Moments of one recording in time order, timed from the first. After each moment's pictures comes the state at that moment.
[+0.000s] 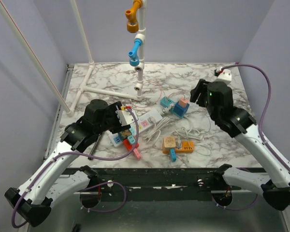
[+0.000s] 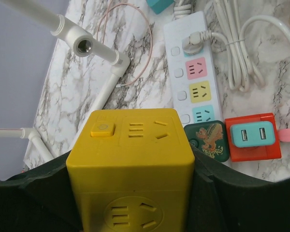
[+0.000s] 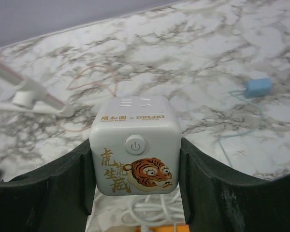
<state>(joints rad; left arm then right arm) -0.60 0.86 0.94 -0.61 0.15 0.72 0.69 1.02 1.20 -0.56 0.59 0.45</state>
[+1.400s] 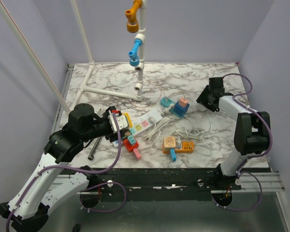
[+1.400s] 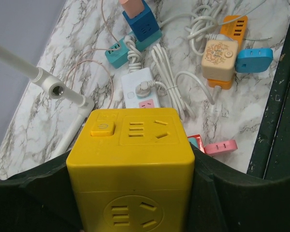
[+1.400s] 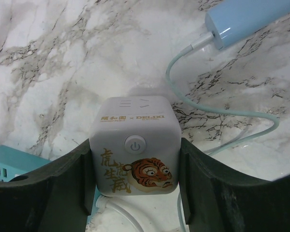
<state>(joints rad) -0.60 0.73 1.06 -0.74 0.42 0.57 0.06 1.71 1.10 -0.29 0.16 0.61</state>
